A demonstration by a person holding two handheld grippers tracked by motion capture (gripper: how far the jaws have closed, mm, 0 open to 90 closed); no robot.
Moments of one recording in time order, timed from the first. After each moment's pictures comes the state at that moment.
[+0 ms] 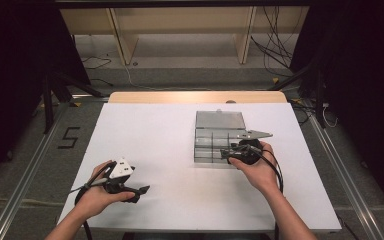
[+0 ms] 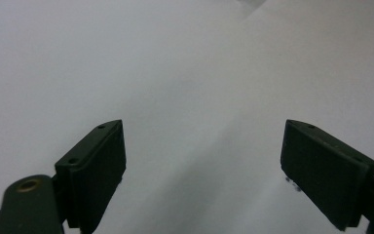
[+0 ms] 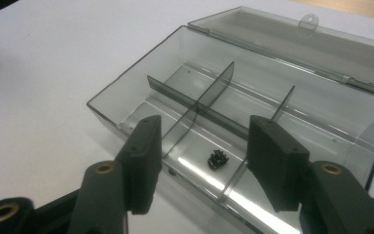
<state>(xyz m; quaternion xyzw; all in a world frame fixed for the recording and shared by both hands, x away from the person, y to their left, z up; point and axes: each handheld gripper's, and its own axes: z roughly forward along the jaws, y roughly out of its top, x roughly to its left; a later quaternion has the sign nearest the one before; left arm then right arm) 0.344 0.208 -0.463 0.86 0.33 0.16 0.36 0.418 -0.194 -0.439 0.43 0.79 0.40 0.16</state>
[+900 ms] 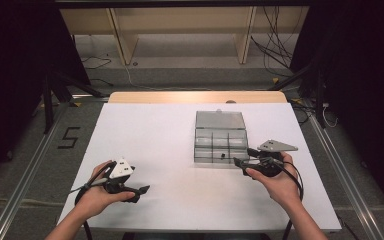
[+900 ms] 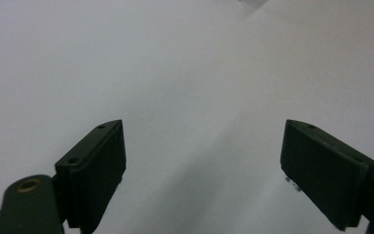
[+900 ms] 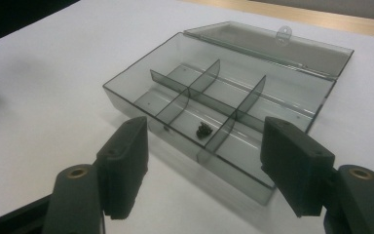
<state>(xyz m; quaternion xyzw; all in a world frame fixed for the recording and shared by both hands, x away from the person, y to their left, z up) 0.344 0.208 -0.463 0.86 0.33 0.16 0.36 0.378 -0.238 -0.434 0.42 0.77 0.44 0.18</state>
